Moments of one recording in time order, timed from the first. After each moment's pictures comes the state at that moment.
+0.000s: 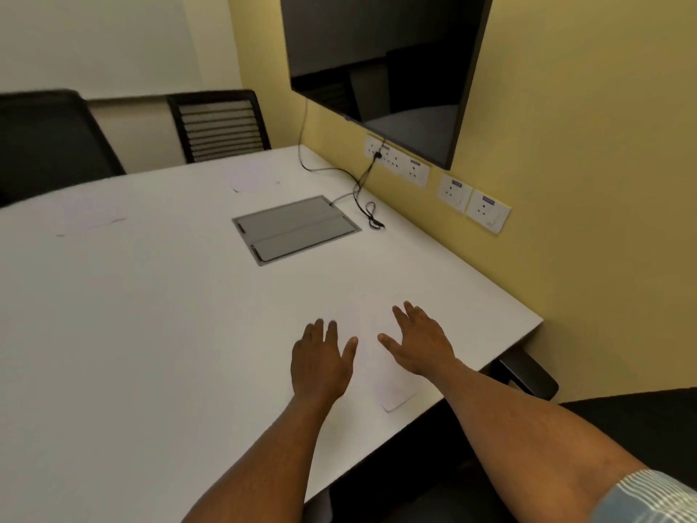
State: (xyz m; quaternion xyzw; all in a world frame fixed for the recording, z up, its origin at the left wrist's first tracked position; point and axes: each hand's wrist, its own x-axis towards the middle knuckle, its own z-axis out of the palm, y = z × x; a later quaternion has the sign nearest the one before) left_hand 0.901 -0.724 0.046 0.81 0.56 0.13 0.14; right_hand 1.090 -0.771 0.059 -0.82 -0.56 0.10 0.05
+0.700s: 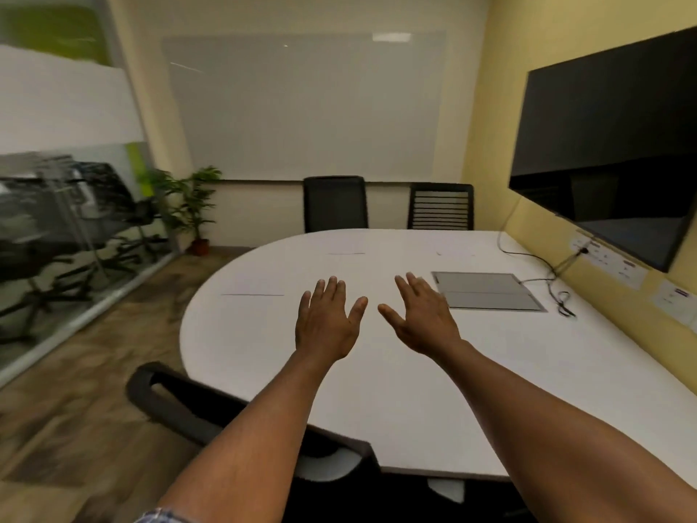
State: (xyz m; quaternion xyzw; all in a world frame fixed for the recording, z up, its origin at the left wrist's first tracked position) left_hand 0.591 -0.880 0.234 0.66 0.71 0.24 -0.03; right_hand 0.771 -0.837 0.236 -0.57 -0.79 0.01 0.21
